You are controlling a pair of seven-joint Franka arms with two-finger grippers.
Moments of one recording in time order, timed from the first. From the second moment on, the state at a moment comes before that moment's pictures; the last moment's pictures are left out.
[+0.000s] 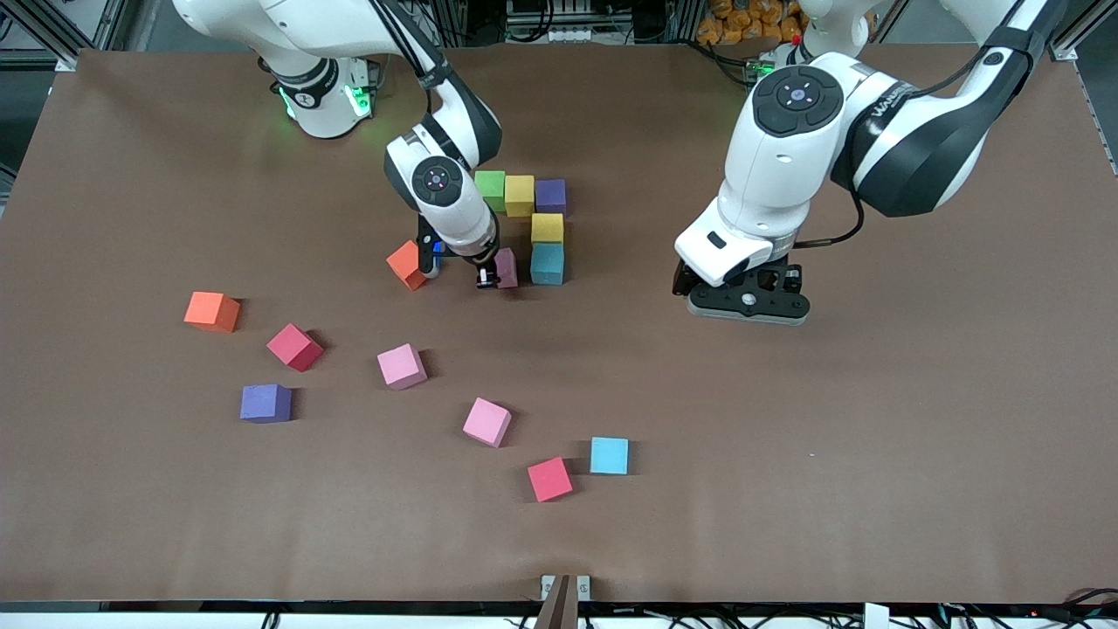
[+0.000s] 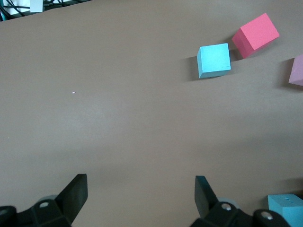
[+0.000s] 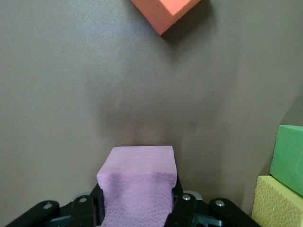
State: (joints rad) left arm 0.37 0.48 -1.13 -1.57 0.62 1.85 -0.66; right arm 0.68 0.40 0.05 -2.14 0.16 2.53 2.12
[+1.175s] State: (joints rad) left arm 0.37 0.48 -1.13 -1.57 0.62 1.85 -0.66; right arm 0.70 0.44 0.07 -2.10 0.16 2.53 2.20
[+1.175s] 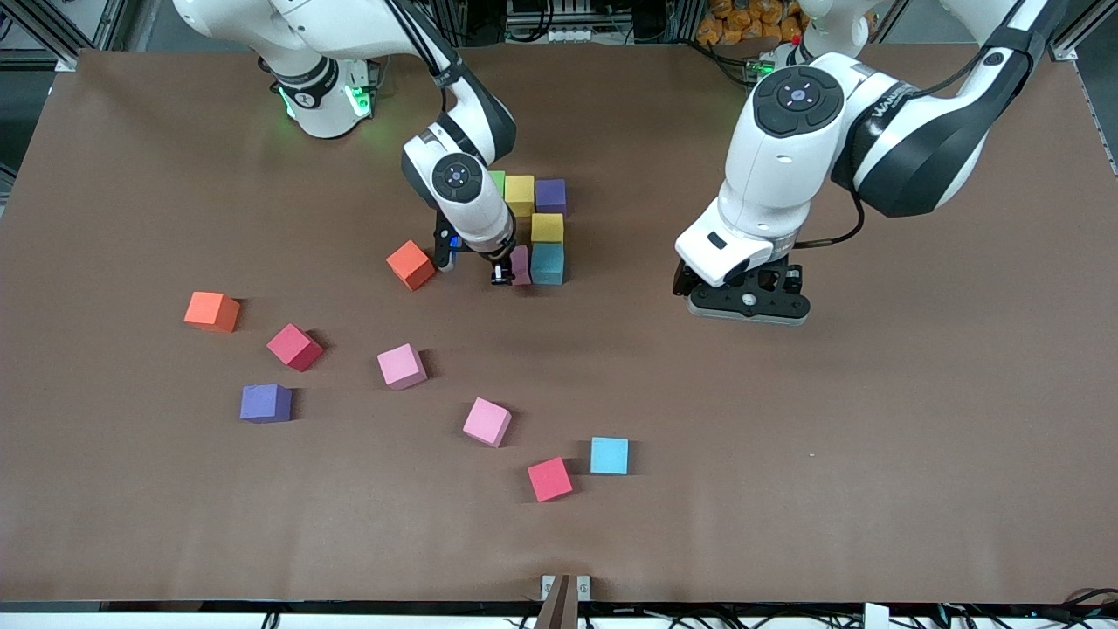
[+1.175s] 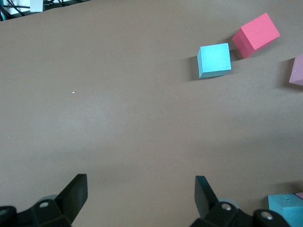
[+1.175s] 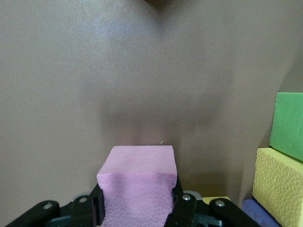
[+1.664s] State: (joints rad) left arm 0.37 0.48 -1.13 -1.57 0.62 1.85 -0.66; right arm 0.71 0.44 0.07 -2.09 0.16 2.53 2.20
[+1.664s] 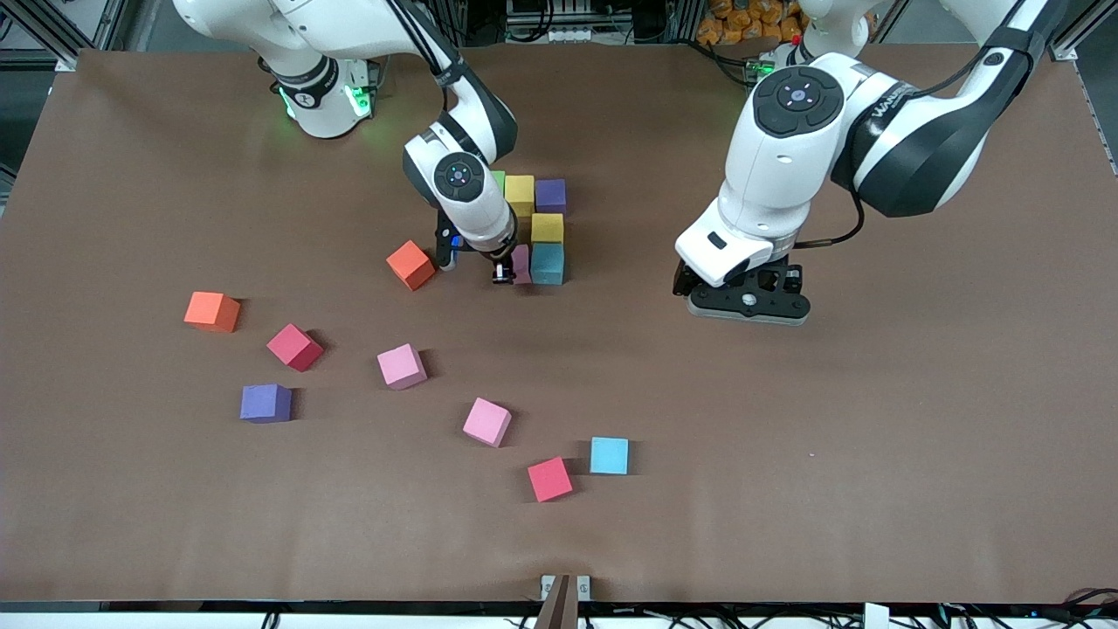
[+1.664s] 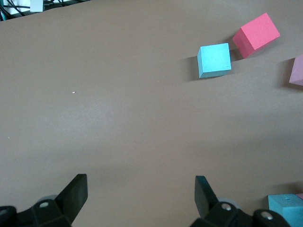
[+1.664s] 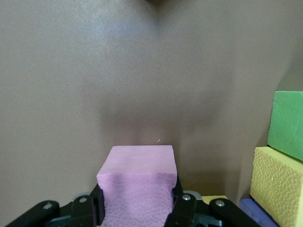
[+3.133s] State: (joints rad) left arm 0.37 0.48 -1.13 -1.57 0.62 1.85 -0.66; right arm 0.65 0.41 0.05 -1.97 -0.04 2.26 2.09
